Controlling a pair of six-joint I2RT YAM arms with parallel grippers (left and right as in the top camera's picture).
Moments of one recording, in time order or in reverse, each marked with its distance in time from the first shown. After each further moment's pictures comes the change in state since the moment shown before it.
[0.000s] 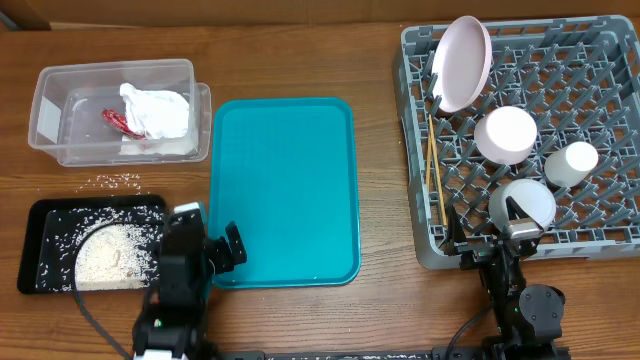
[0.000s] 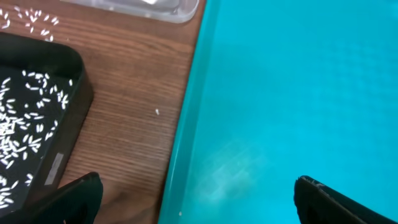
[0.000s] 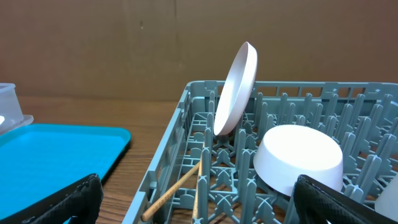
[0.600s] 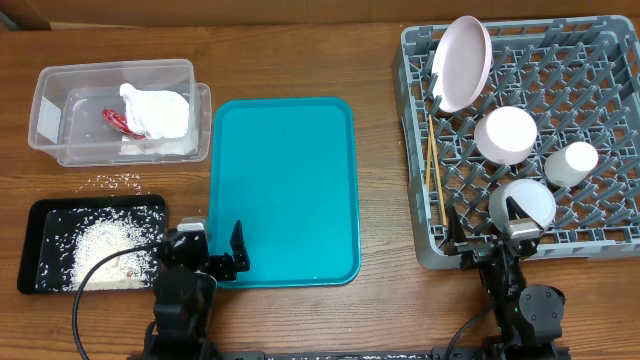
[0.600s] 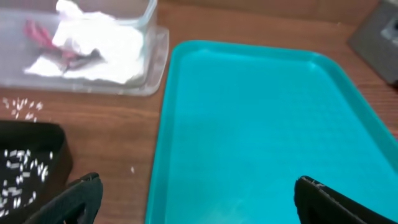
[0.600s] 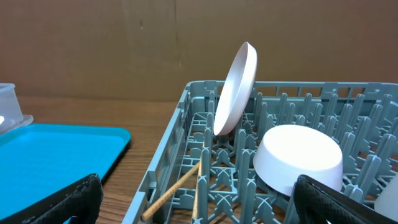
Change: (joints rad) left arm 0.000 -0.407 -0.182 0.116 0.087 0.124; right arm -0.001 0.000 0.000 0.000 0.000 0.000
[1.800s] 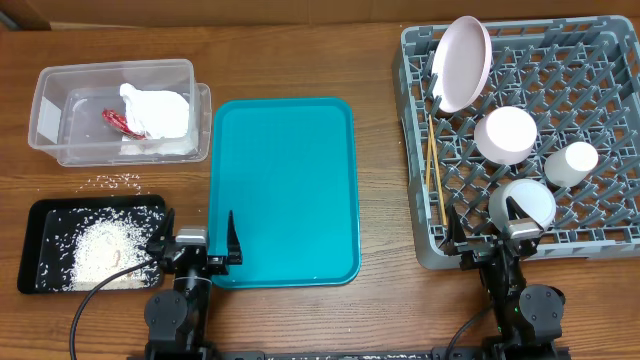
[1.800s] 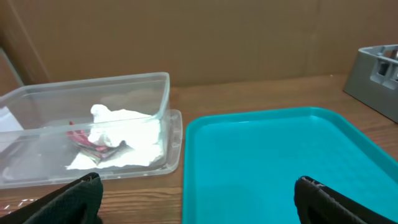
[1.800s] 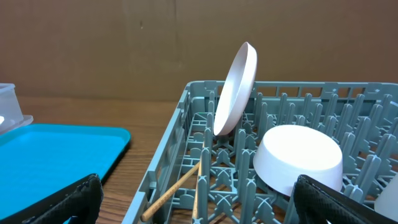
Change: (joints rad) left arm 0.040 -0.213 -0.083 0.171 0.013 0.204; right arm 0.000 0.000 0.000 -0.001 0.000 -0.001
